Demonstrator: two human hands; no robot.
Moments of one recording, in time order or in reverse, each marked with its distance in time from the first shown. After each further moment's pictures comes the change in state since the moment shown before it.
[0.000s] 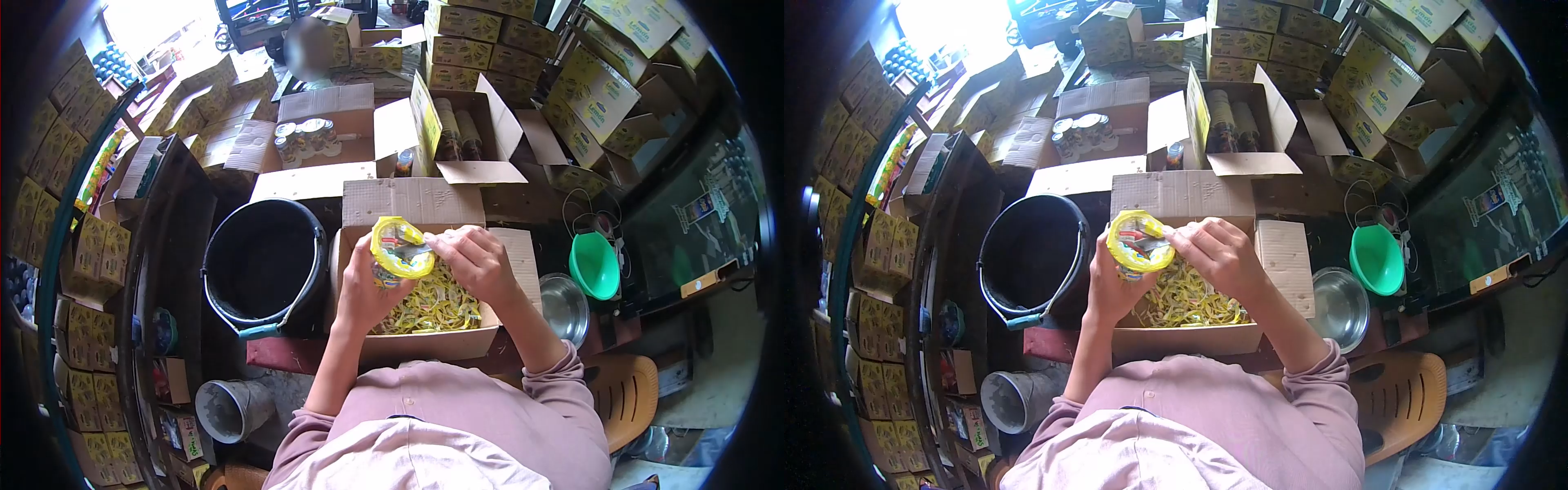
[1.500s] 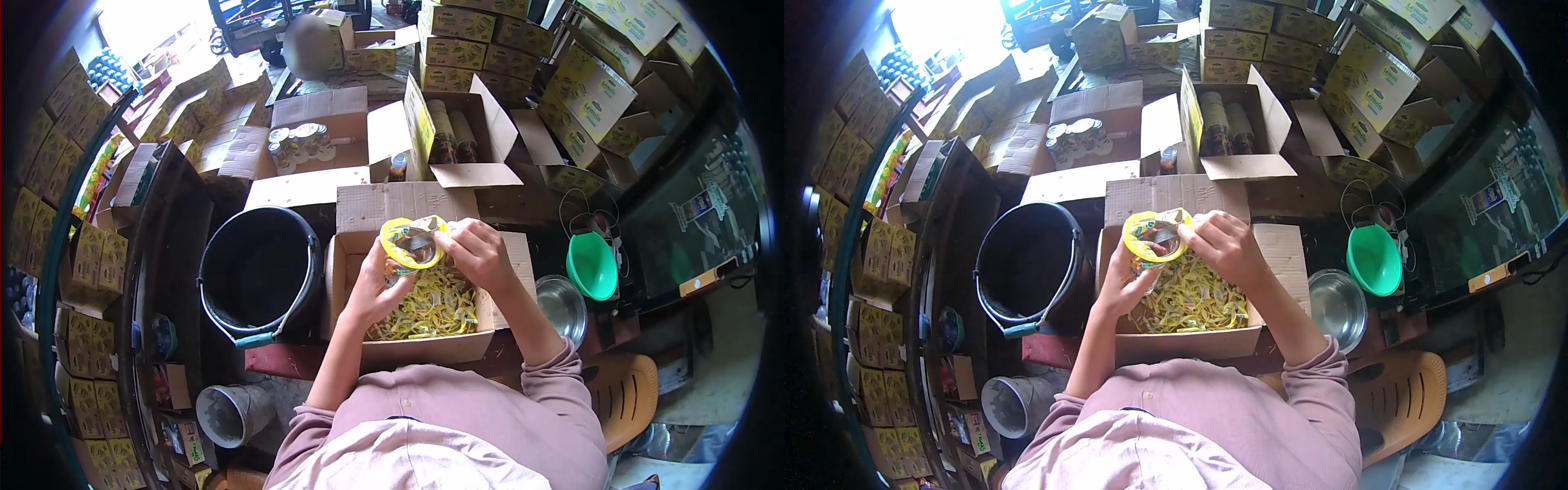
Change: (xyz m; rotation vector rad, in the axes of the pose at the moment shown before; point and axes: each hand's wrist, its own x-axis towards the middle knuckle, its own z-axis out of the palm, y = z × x) left_hand 0.011 -0.027 0.025 -0.432 -0.210 -0.188; right_hand -0.016 0.033 0.008 -0.019 -0.037 0.012
